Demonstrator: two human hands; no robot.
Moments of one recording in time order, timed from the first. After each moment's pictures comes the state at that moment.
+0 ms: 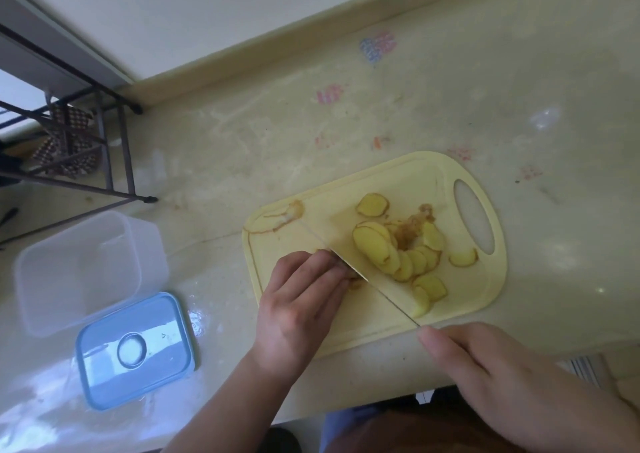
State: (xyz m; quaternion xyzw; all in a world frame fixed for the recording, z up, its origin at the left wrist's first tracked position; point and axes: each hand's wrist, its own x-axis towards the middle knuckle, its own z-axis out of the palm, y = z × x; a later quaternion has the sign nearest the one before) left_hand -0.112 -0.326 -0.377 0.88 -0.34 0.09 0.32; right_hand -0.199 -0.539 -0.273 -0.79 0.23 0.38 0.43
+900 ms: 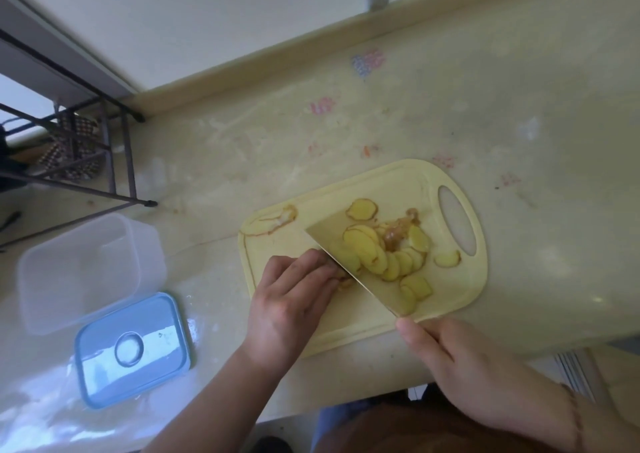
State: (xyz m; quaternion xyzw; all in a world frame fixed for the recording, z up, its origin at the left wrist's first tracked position) left_hand -0.109 -0.327 -0.372 0.88 -0.35 0.08 0.31; right_hand -0.212 -0.538 -0.307 -0.81 0.19 0.32 0.44
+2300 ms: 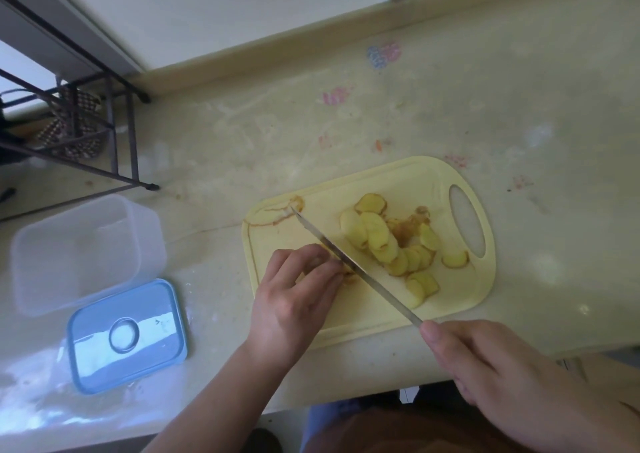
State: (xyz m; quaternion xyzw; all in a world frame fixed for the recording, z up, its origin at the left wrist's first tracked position) left_hand -0.115 -0.326 -0.378 0.89 -0.30 0.09 0.32; right_hand -0.209 -0.549 -0.278 -0.80 0.18 0.35 0.46
